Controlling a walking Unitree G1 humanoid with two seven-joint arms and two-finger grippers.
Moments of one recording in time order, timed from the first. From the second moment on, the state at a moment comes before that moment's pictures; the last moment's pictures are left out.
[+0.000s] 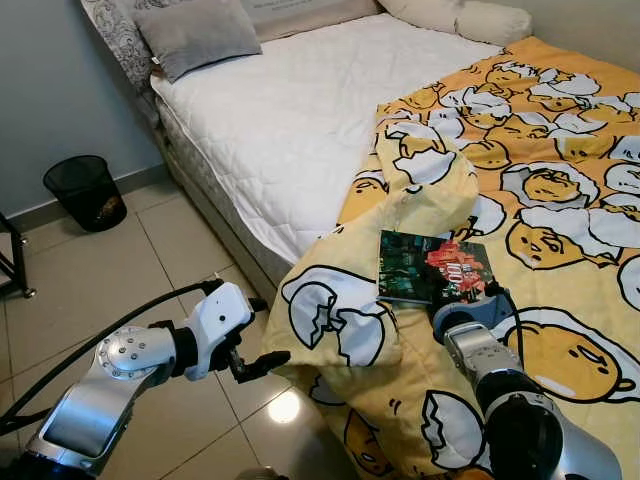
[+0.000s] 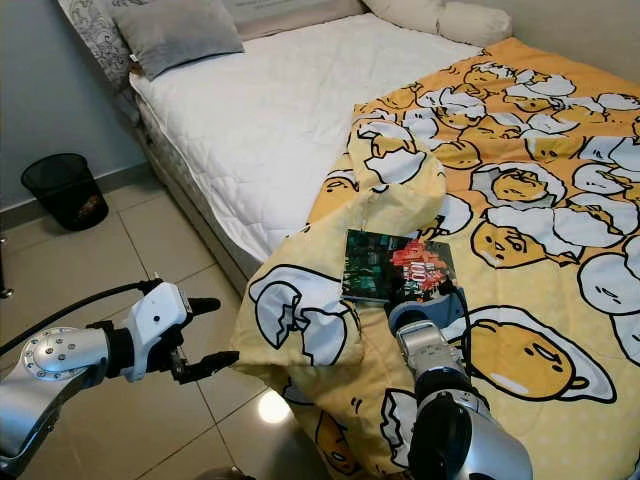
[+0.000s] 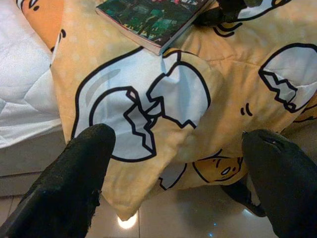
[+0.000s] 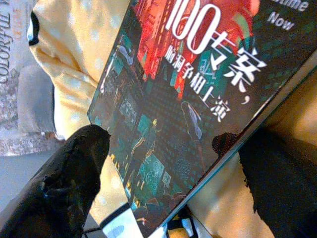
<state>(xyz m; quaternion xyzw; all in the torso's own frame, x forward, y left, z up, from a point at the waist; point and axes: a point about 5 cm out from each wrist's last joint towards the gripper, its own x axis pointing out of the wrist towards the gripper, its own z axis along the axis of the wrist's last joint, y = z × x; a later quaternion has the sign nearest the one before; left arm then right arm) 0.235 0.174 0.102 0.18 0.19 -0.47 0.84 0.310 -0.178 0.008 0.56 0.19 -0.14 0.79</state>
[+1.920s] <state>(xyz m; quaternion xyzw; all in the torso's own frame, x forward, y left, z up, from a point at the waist) 0.240 0.175 0.127 0.18 0.16 -0.44 0.86 0.337 -0.169 0.035 0.59 0.14 -0.18 0.77</state>
